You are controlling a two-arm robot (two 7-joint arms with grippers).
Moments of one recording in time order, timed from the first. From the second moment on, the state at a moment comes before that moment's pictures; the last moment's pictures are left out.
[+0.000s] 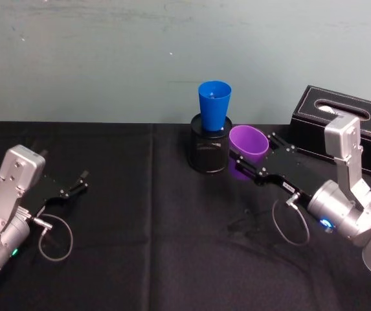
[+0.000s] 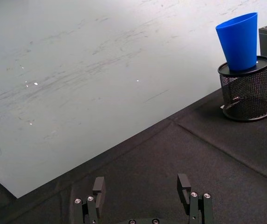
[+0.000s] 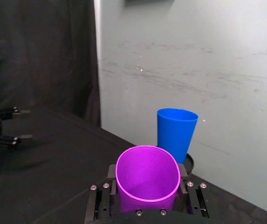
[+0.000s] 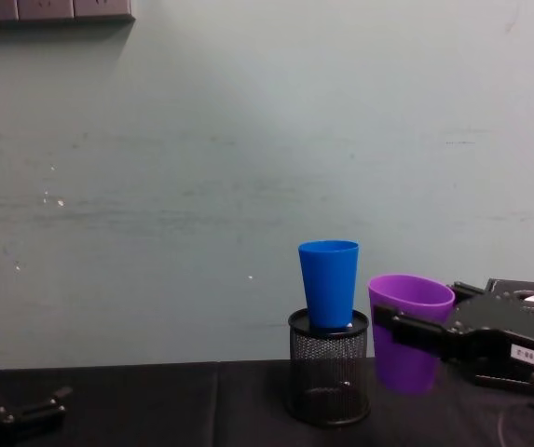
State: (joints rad) left arm -0.20 0.60 0.45 -1.41 -0.25 -0.12 0.03; right arm 0.37 0.34 -0.34 -1.21 0.34 -0.22 0.54
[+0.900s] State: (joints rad) left arm -0.20 0.60 0.45 -1.41 -0.25 -0.12 0.03; right arm 0.30 0.38 -0.36 -1.24 0.40 -0.22 0.59
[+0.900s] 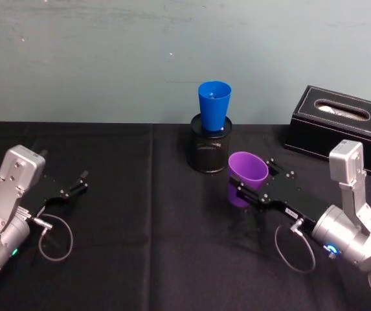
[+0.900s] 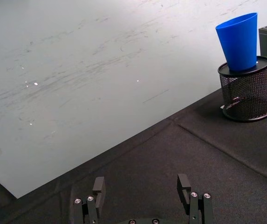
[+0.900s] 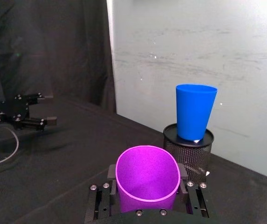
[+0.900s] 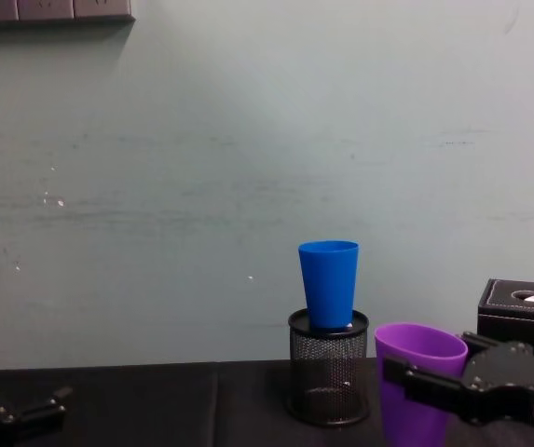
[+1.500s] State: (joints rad) left arm -0.20 0.60 0.45 -1.41 -0.25 -0.12 0.03; right arm 0.28 0.37 -0.37 -1.22 0.40 -0.23 0.58
